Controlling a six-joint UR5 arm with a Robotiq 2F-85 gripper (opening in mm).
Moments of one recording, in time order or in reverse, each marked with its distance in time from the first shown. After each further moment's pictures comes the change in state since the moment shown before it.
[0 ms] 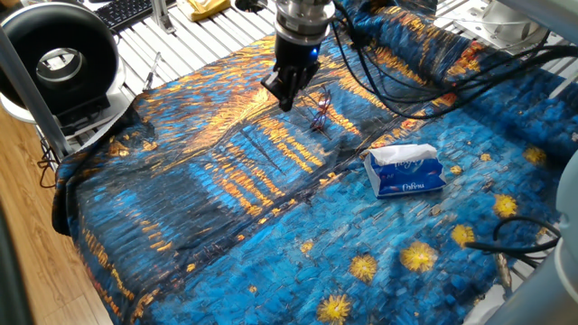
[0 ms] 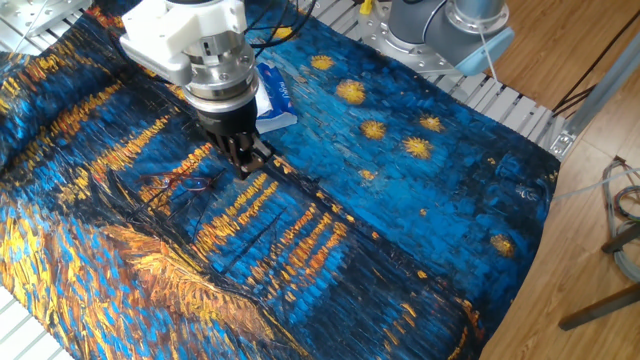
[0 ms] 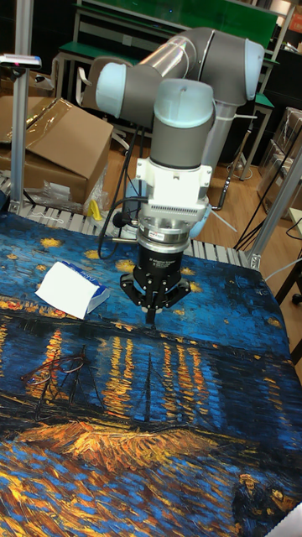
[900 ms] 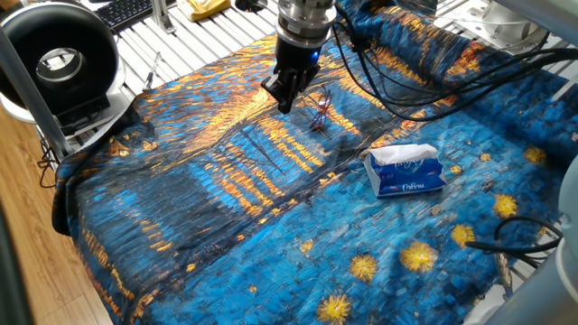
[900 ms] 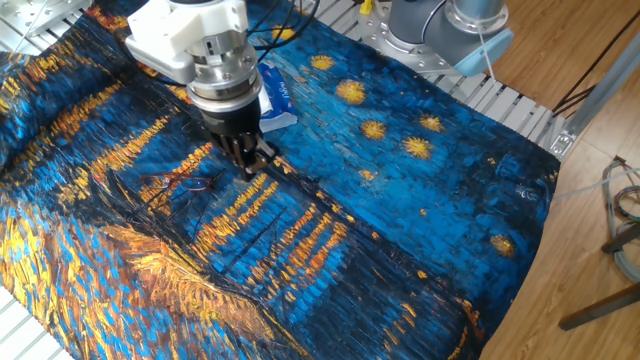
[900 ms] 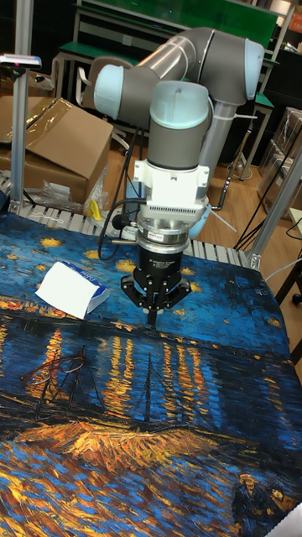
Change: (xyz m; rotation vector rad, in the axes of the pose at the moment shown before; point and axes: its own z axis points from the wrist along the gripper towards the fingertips) arm -0.001 0.002 0.000 -0.007 -0.006 -0.017
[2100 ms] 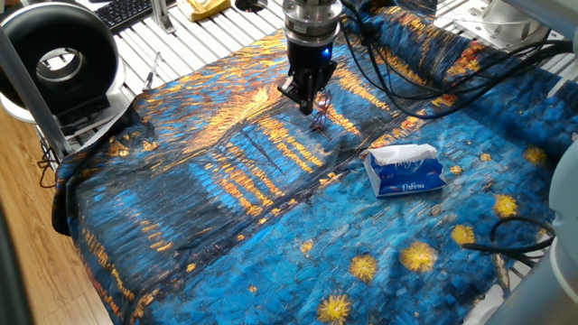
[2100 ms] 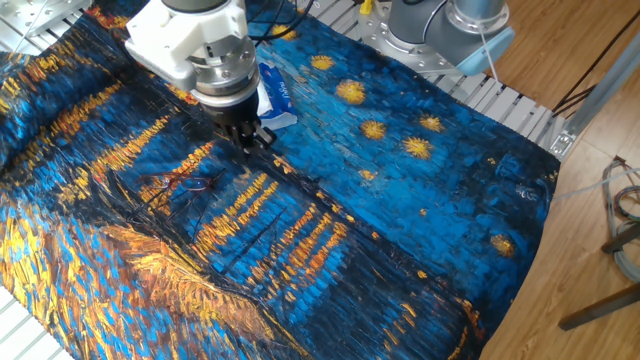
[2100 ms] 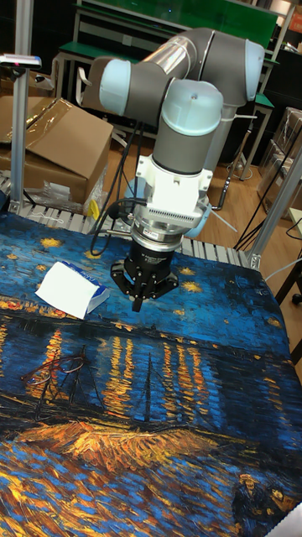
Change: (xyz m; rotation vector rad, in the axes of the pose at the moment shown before) arm 0.032 -0.032 -0.006 0.129 0.127 0.023
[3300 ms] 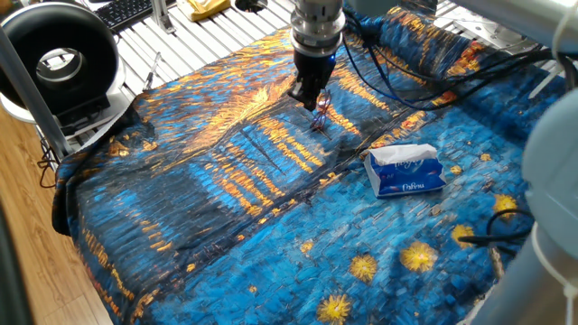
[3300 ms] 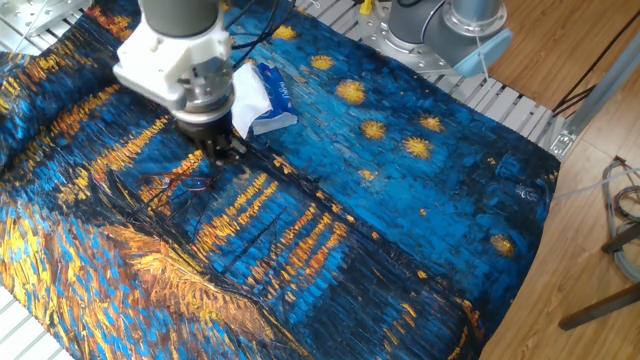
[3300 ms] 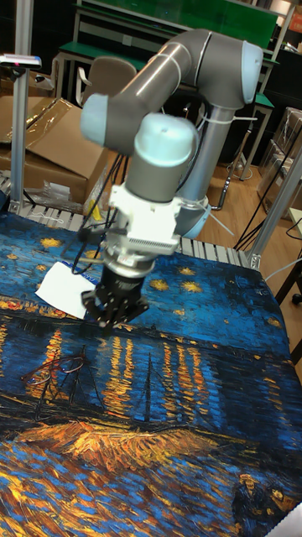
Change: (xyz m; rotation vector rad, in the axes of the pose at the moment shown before) arm -0.038 -0.051 0.051 0.063 -0.073 -0.208
